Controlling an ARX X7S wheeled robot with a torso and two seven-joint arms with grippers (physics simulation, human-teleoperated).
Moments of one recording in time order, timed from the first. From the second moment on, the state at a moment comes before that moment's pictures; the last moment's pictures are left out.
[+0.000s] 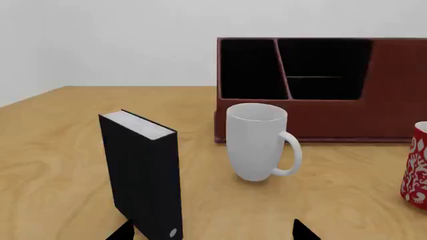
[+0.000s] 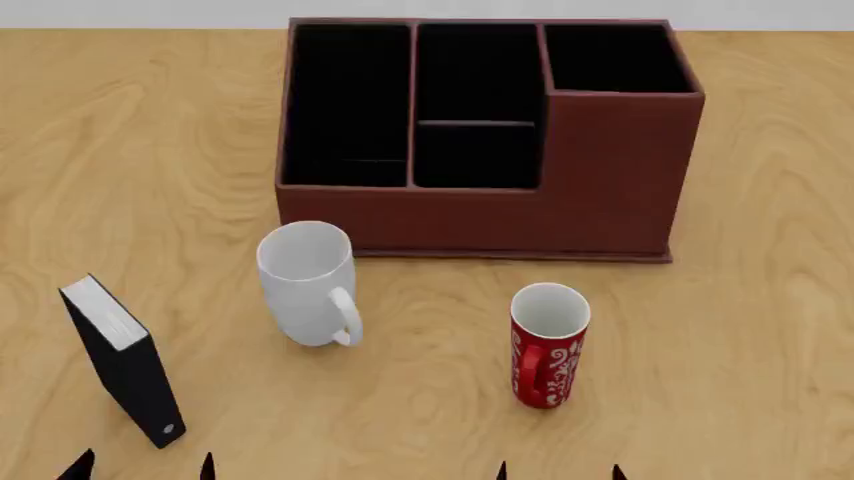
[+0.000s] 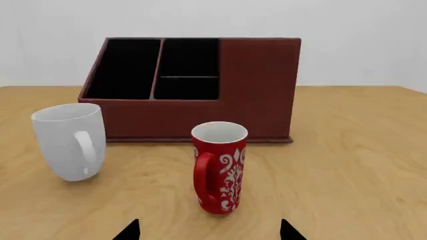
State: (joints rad) left arm 0.00 0.00 0.00 0.00 0.00 0.00 0.00; right arm 0.00 0.00 0.00 0.00 0.00 0.00 0.00
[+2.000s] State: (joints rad) left arm -0.90 -0.53 -0.53 0.99 -1.26 -1.19 -0.79; right arm 0.72 0.52 0.24 -0.88 0.44 0.96 0.32
